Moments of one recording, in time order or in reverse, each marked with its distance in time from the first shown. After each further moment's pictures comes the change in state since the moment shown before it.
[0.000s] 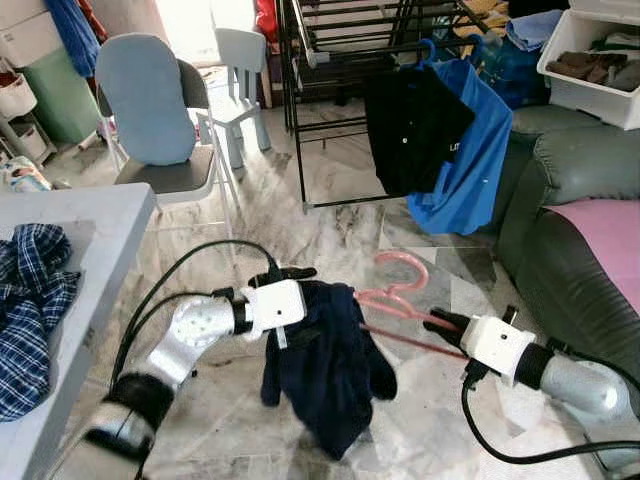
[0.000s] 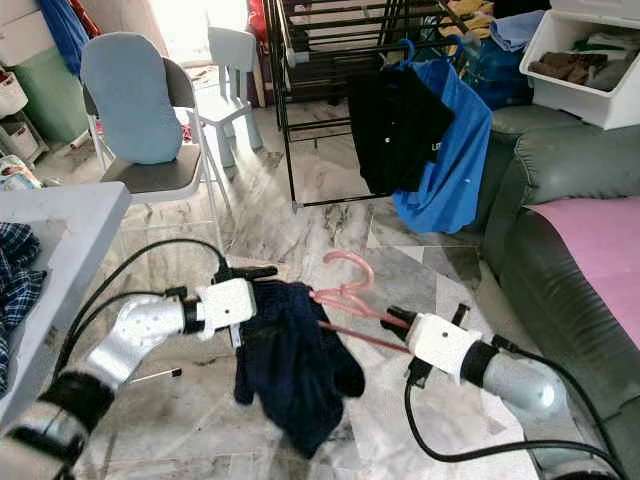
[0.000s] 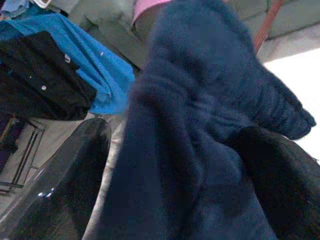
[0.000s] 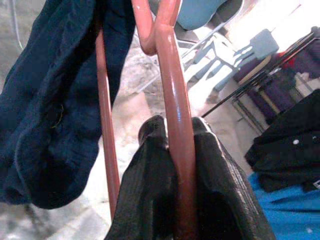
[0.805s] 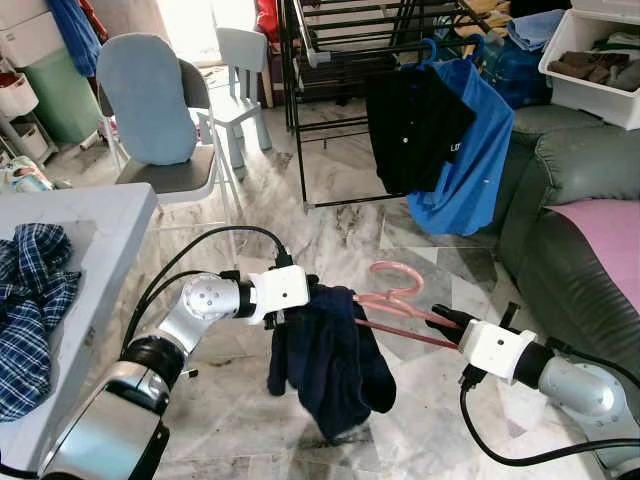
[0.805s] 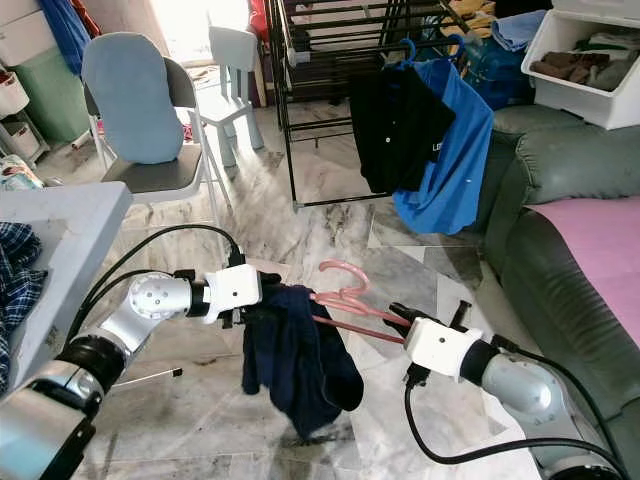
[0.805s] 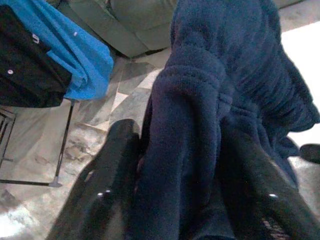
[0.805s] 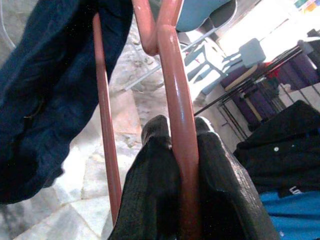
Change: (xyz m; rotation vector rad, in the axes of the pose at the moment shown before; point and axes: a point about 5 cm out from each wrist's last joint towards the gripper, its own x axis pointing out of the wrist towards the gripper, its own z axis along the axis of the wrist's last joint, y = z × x) left arm 0.008 0.015 -0.005 -0.020 0.078 -0.113; right arm 0.002 -0.001 -0.003 -0.097 -0.003 -0.029
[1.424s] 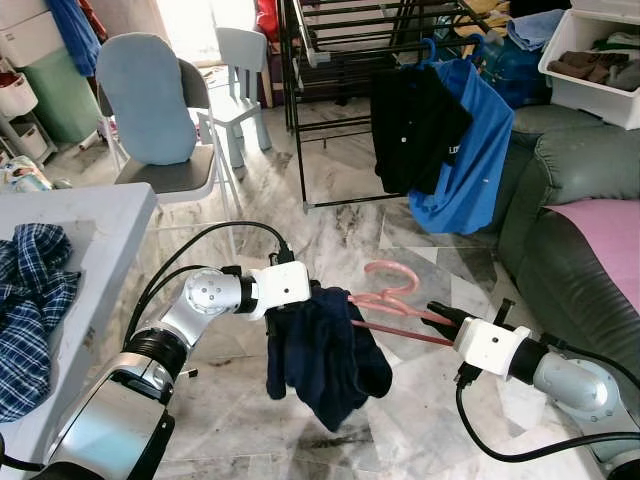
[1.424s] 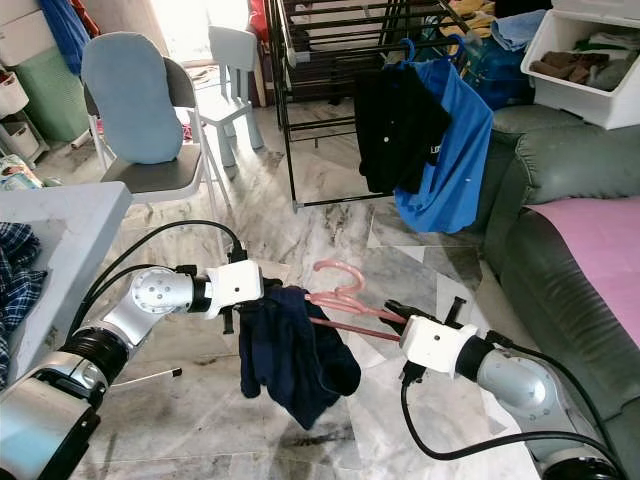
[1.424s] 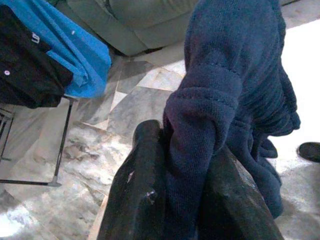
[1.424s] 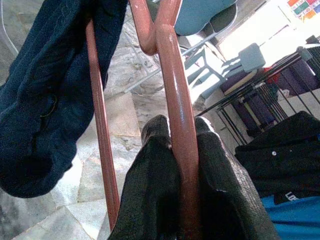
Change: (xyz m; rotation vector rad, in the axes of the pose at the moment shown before) left arm 0.002 0.004 0.001 -0.005 0.008 -0.006; right arm 0.005 -0.001 0.000 -0.012 -0.012 0.006
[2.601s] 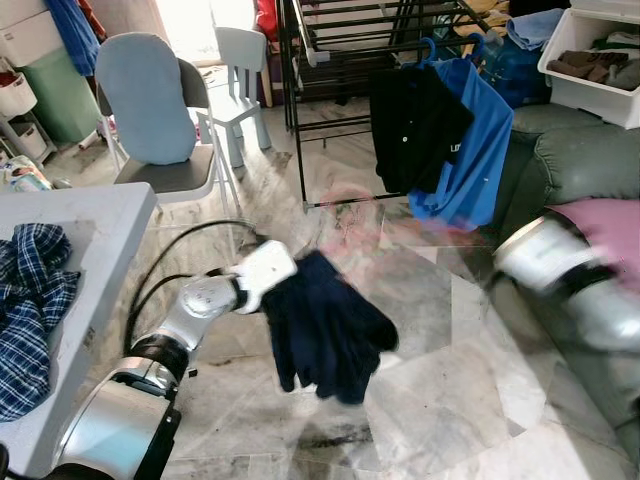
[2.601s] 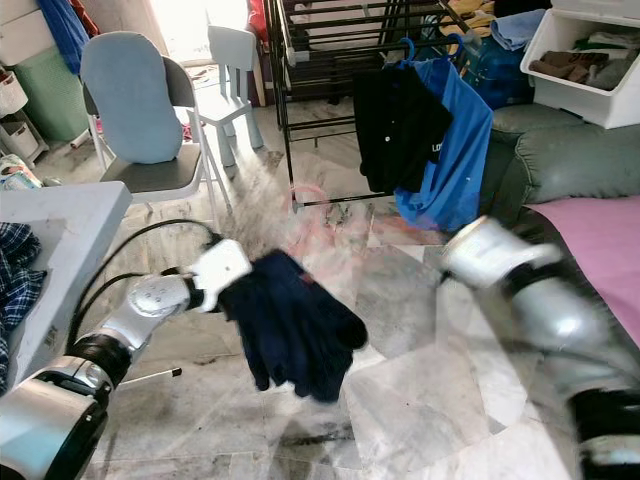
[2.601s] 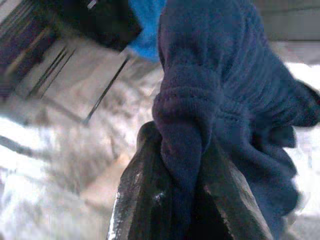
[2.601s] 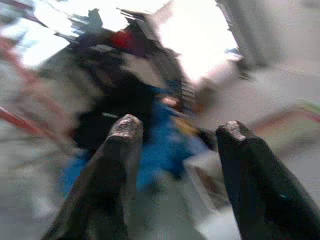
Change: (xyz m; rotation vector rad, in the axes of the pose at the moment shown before) left arm -0.009 0.009 -0.030 -0.313 0.088 0.377; right arm -0.025 -0.120 -0.004 -0.222 0.178 -0.708
